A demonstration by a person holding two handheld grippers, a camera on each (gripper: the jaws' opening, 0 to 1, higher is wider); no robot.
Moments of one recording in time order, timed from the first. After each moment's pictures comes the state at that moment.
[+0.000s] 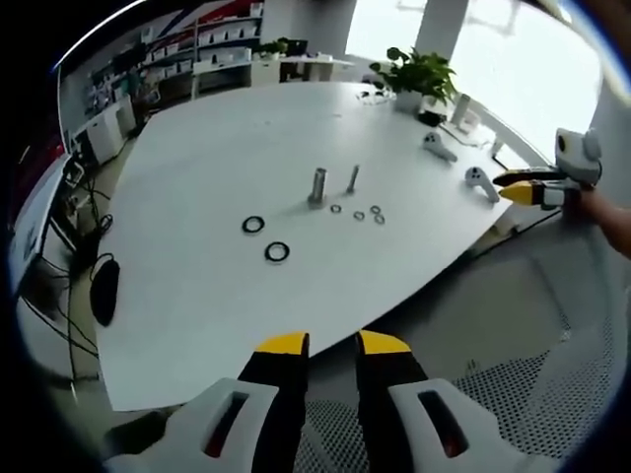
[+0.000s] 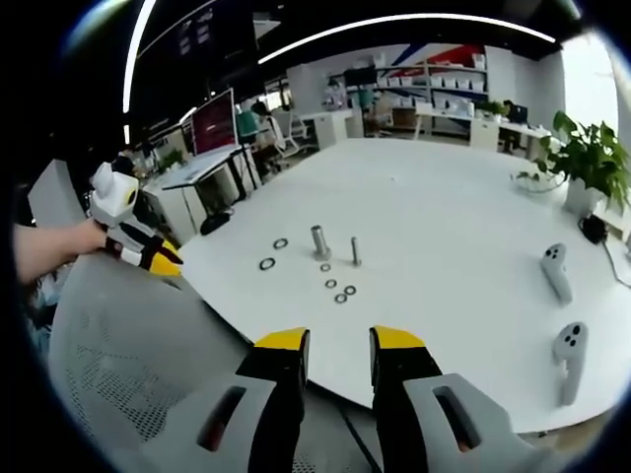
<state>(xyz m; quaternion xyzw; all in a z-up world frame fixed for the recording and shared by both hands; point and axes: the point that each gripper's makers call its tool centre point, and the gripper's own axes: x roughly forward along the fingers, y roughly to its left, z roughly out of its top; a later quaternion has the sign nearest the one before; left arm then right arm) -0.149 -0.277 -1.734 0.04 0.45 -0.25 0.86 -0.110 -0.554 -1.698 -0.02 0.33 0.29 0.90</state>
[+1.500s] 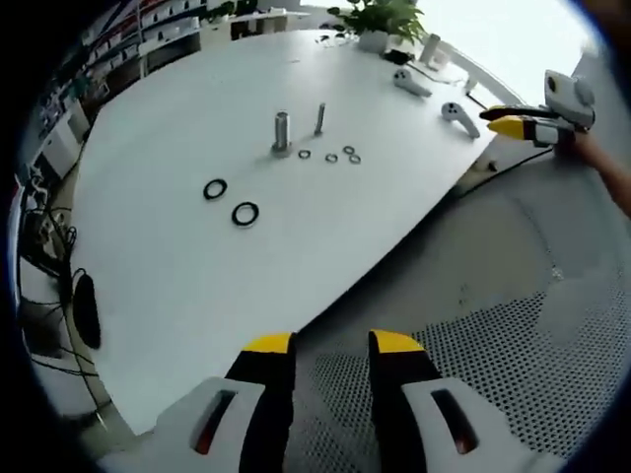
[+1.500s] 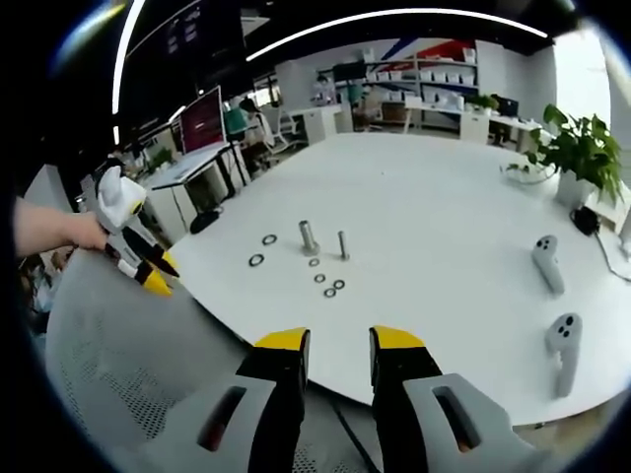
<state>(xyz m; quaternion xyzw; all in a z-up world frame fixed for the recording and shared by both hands) -0.161 -0.276 -1.770 0.13 0.55 -0.33 0.76 -0.107 -0.564 -1.703 -0.02 0.34 0.26 0.90</state>
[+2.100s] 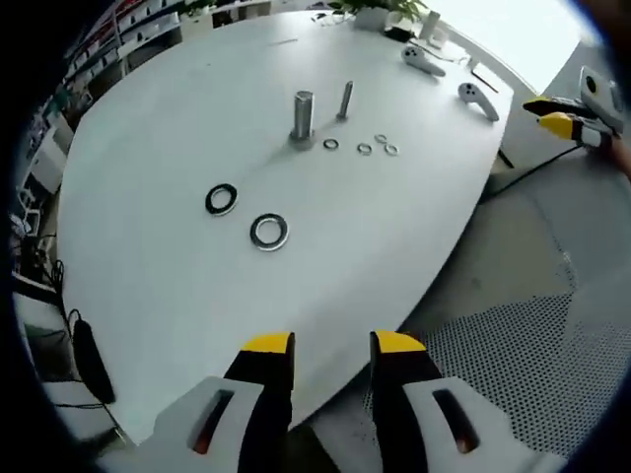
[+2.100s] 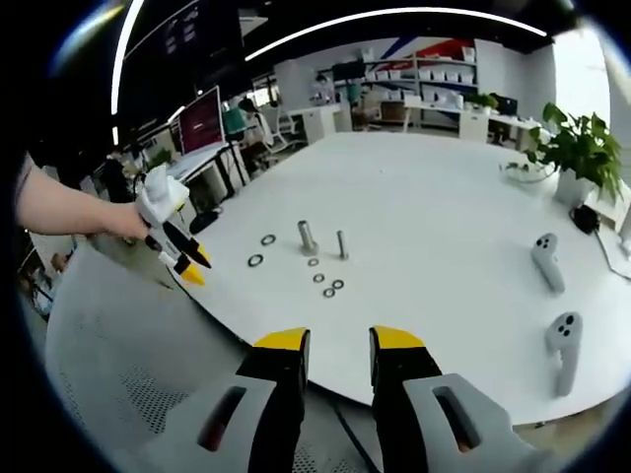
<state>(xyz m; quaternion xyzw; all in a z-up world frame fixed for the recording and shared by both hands) -0.086 -0.268 -1.813 0.15 0.56 -0.33 0.74 -0.105 -0.566 -1.704 -0.02 0.34 0.26 0.90</state>
